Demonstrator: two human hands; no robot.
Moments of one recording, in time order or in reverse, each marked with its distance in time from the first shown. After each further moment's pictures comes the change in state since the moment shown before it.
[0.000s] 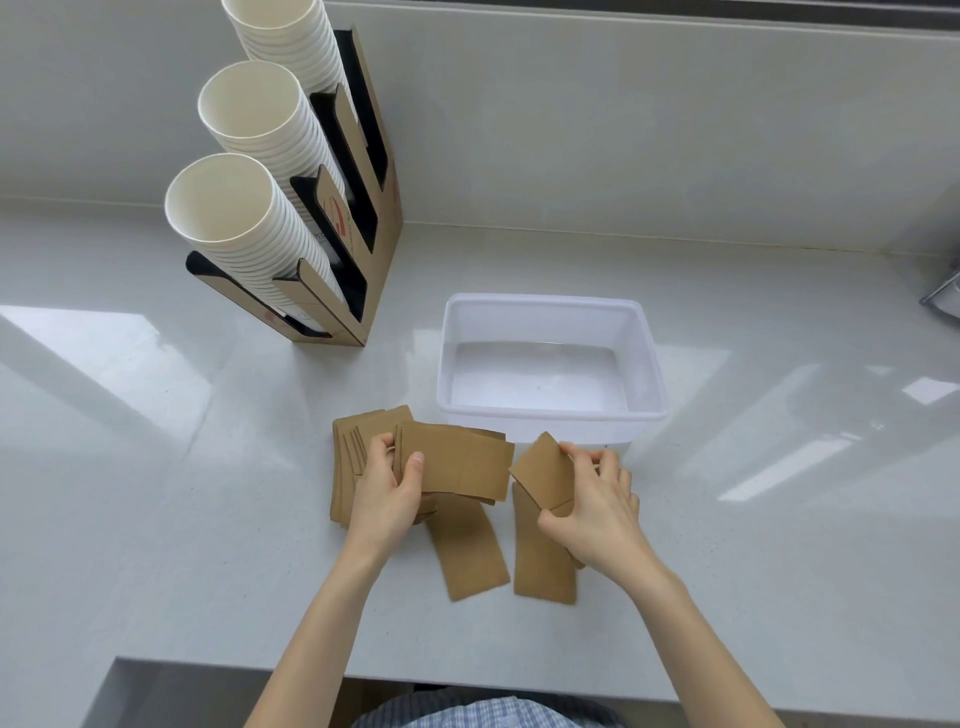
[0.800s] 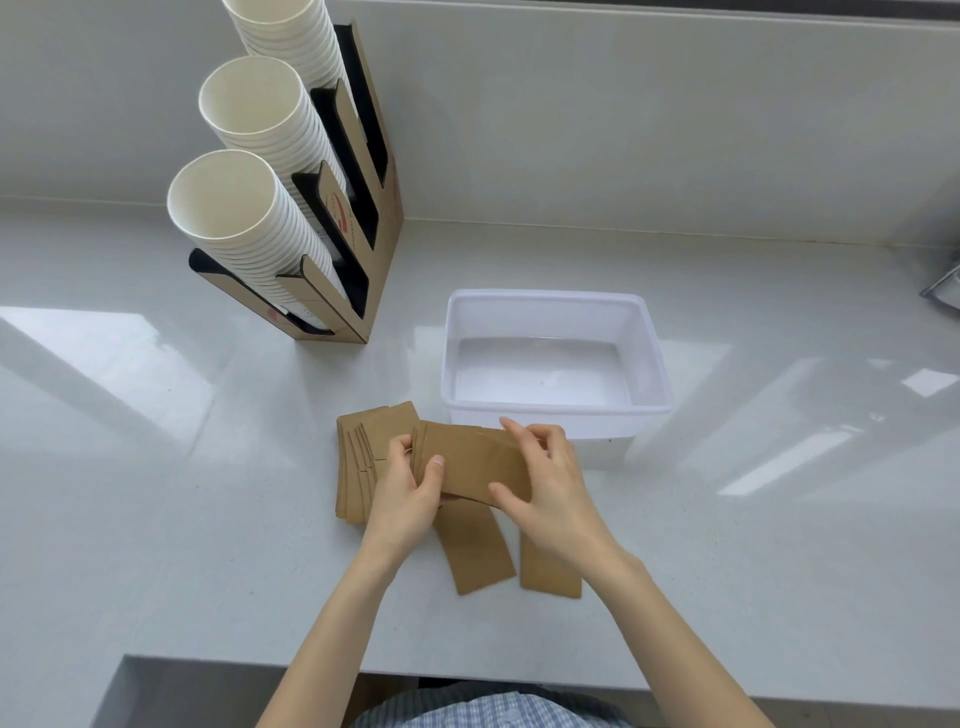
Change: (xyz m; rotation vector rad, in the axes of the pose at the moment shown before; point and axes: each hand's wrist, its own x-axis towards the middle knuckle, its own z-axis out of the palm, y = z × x) left_hand -0.001 -0.004 0.007 -0.074 -0.089 0.000; right_hand 0.001 -0.030 0.016 0.189 0.007 -0.279
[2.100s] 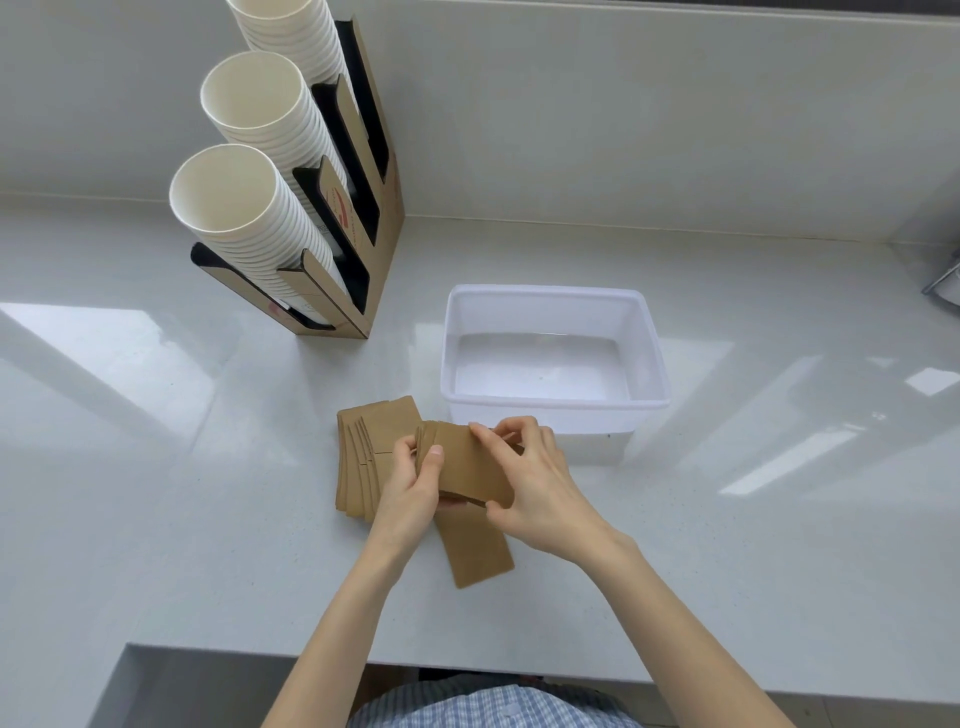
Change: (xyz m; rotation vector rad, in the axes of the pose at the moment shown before) left_hand -0.008 -0.003 0.005 -0.109 -0.023 -0.020; right_hand 0.004 -0.007 0.000 -0.213 -0.152 -0.164
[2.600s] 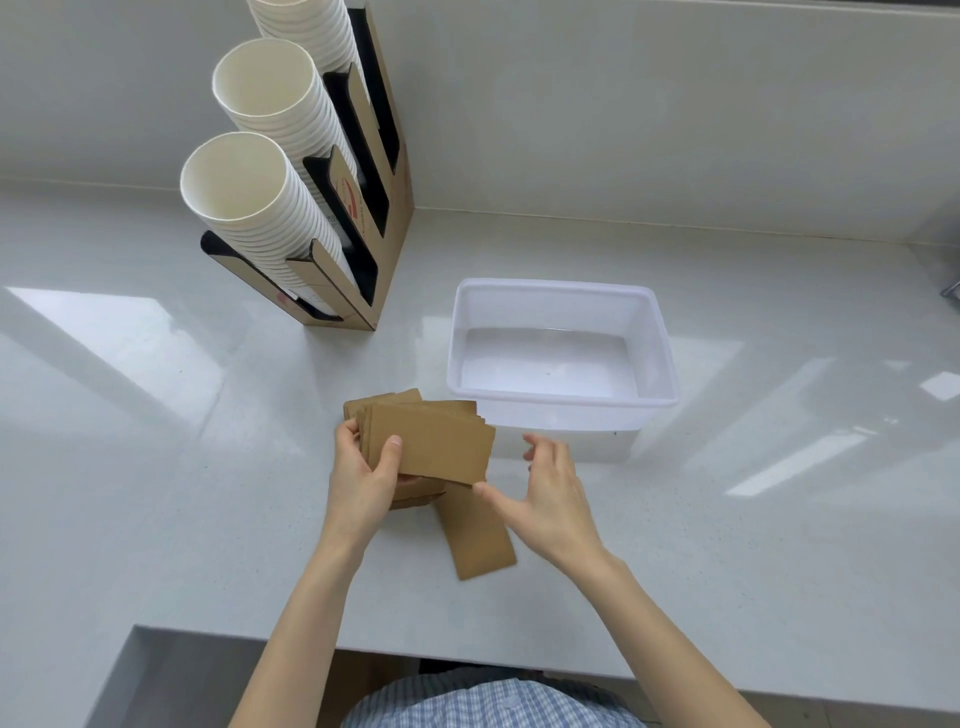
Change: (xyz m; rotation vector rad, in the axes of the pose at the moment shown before) left_hand 0.005 0.003 -0.034 0.011 0.217 0.044; right_hand -0.007 0.009 0.022 0.189 0.120 0.347
